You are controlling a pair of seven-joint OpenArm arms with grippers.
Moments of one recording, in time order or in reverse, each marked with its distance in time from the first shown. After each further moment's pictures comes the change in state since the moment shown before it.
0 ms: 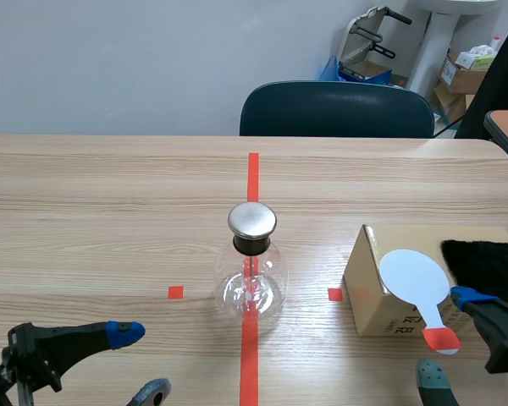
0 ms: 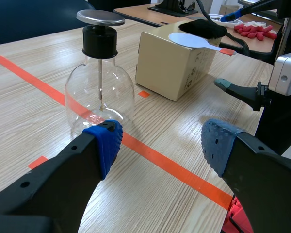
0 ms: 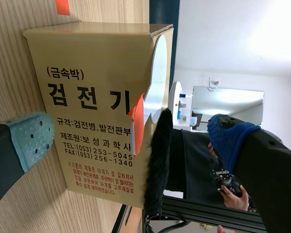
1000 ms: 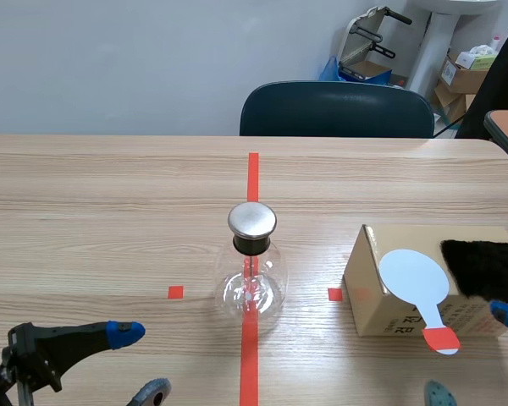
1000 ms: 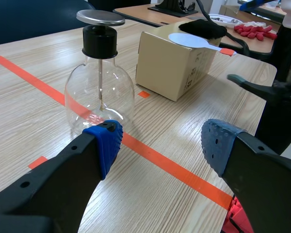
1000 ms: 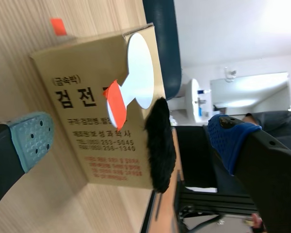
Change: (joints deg) left arm 0.0 0.0 -0.1 0.0 0.0 0.0 0.0; right arm -10.1 4.0 0.0 7.8 17.9 0.0 8.7
